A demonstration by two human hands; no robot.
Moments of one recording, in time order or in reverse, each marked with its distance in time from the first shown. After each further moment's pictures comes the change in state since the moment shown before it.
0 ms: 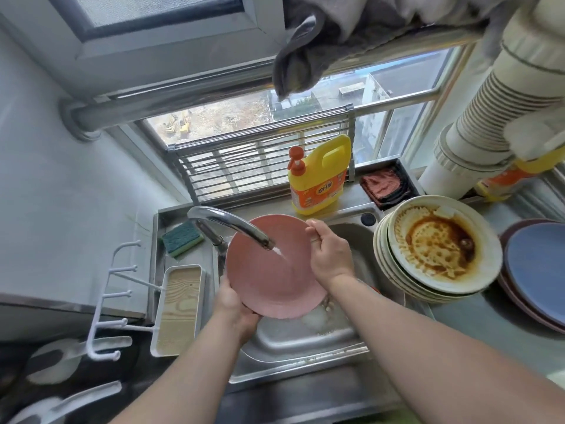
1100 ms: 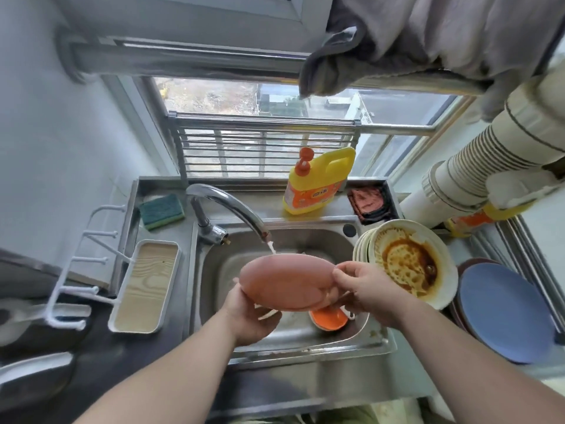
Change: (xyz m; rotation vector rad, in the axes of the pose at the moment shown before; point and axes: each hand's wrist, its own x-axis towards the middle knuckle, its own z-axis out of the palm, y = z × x) left_hand 0.011 -0.053 0.006 -0.064 -0.141 -0.491; right_hand -0.036 -0.004 -0.113 0.184 -0.533 0.491
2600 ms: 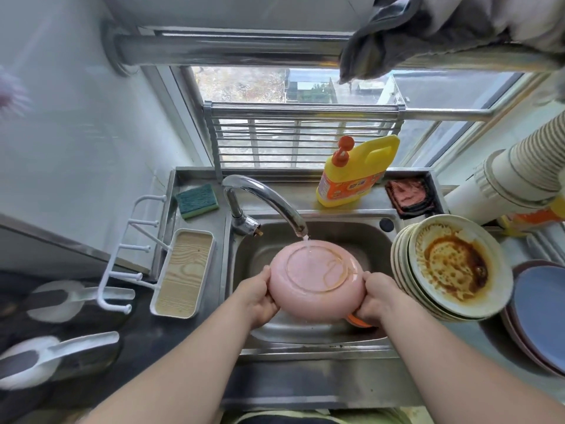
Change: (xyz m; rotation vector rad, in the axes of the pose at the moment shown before) left_hand -0.018 0.028 -0.012 0.038 0.135 0.207; right_hand 0.087 0.039 0.057 0.735 0.329 0.524
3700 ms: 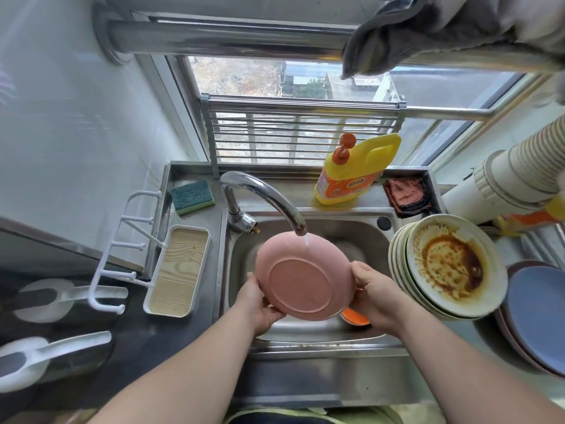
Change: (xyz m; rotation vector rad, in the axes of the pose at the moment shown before) left_hand 0.020 -0.018 -0.006 -0.141 0.019 -0.104; right_hand -0.037 0.005 -0.016 -0.280 -0.373 -0.300
